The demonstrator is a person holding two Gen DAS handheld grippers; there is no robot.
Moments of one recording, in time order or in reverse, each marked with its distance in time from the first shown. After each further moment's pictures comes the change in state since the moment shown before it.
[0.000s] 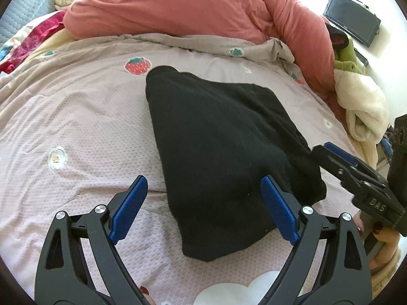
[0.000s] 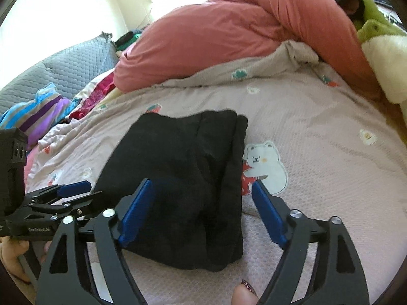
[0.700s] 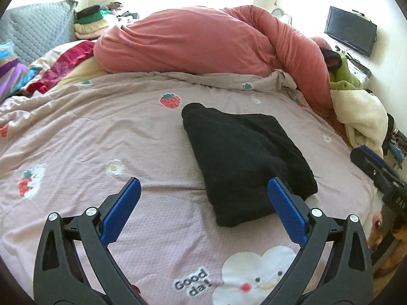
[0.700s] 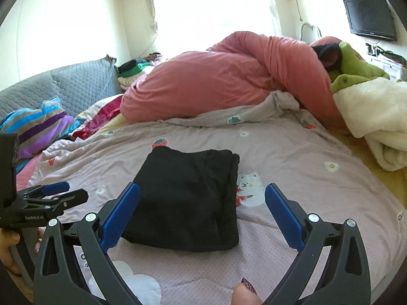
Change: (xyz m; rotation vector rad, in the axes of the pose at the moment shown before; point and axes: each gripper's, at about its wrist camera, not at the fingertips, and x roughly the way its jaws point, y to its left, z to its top) left arm -0.087 0.012 -0.021 0.033 -0.174 0.105; right arm -0.090 0.034 -0.009 -0.060 -0.209 -0.077
